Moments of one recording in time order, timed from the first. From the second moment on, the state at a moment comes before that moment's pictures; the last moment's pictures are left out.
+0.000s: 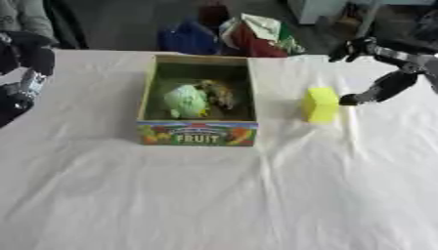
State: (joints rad) left arm -0.37 0.46 -0.01 -1.81 -0.16 -0.05 -0.04; right arm -0.85 -0.63 0.17 -0.90 0.42 -0.61 0.54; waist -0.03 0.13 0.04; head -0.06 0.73
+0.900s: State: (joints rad) left arm -0.37 0.45 -0.01 -1.82 -0.15 -0.05 -0.05; right arm -0.89 -0.58 0.11 -0.72 0.62 -0.63 0.49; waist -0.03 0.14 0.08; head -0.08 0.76
